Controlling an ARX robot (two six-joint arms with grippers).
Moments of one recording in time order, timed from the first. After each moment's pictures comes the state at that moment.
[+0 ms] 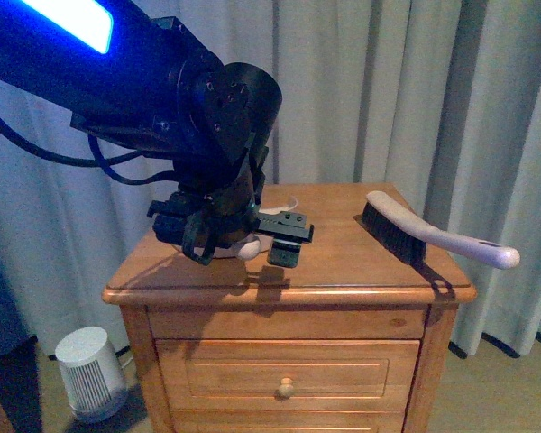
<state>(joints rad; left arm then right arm) -0.44 2.31 1.85 -0.38 -0.25 -0.08 0.00 0.00 0.02 0.00 0.00 -0.01</state>
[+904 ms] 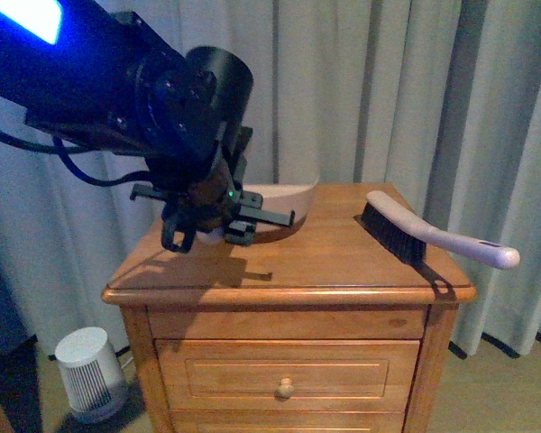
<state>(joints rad) -0.40 2.25 1.76 -0.23 -0.24 0.00 0.00 0.00 0.02 0.00 0.00 -0.01</state>
